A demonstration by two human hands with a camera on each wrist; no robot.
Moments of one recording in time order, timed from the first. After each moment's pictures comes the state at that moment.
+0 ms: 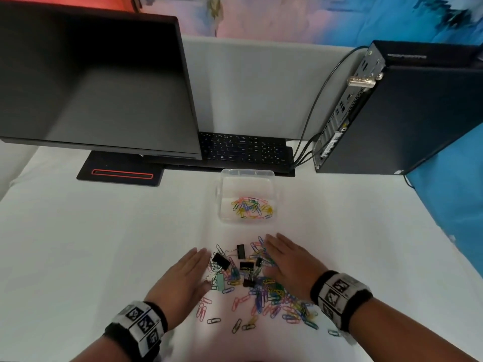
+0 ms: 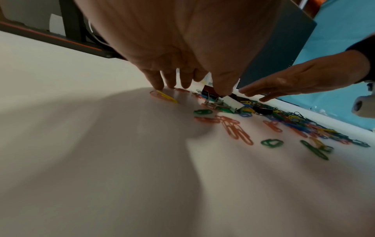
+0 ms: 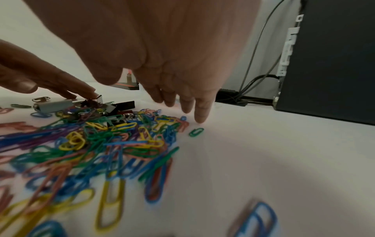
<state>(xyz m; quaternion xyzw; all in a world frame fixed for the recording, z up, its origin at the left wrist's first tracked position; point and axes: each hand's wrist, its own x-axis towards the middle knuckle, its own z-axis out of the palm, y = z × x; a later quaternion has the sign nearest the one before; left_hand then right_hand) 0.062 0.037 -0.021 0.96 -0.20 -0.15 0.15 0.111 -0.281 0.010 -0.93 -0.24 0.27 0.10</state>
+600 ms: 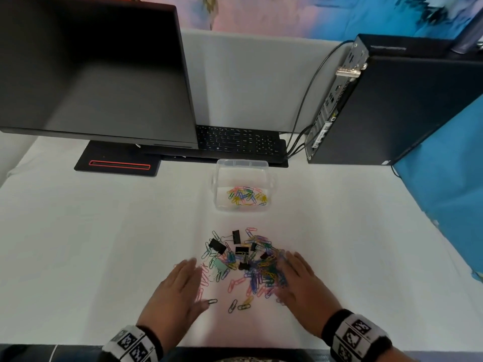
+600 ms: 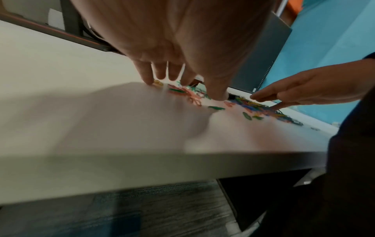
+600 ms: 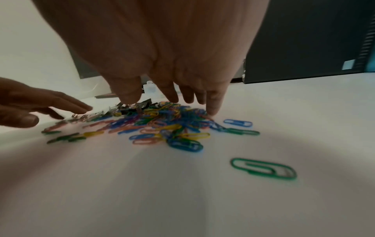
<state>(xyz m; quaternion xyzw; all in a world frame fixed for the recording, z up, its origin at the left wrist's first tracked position) -0.004 0.030 -0.017 0.97 -0.16 -0.15 0.11 0.016 -0.299 0.007 -0.95 -0.11 0.23 0.18</state>
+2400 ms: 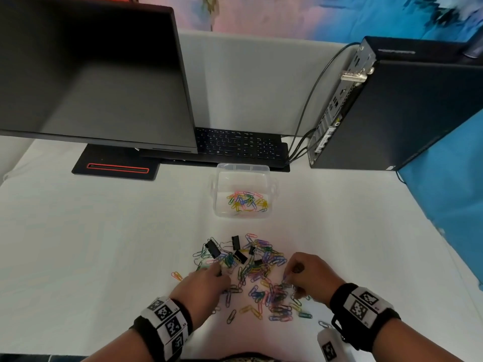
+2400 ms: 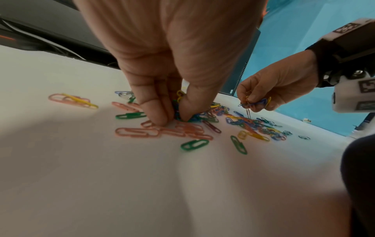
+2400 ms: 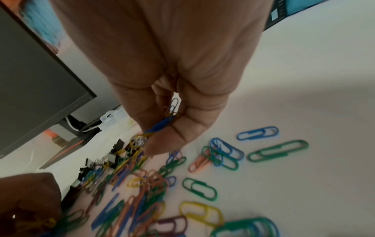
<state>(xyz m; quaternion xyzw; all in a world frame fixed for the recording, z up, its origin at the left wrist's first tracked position) 0.051 -0.024 0.007 0.94 -0.23 -0.23 0.11 0.077 -0.309 0.029 -0.82 0.12 0.32 0.46</state>
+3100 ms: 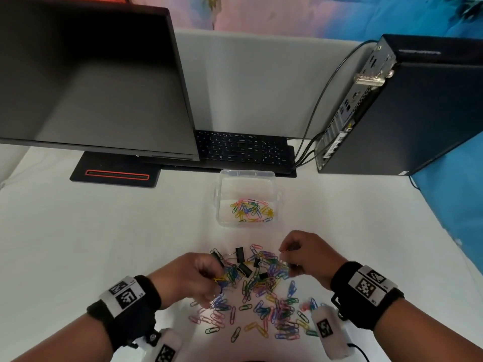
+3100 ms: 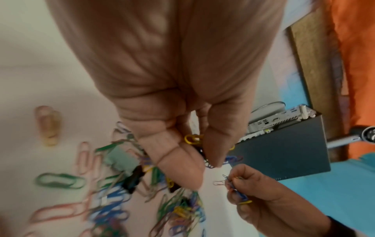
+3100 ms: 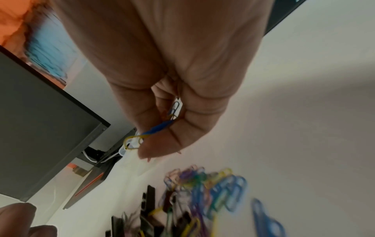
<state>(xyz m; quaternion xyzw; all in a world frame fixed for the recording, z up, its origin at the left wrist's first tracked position) 0.112 0.005 0.067 0.68 0.05 -0.46 0.57 0.142 -0.288 0.055 -0.74 0.15 0.33 0.56</state>
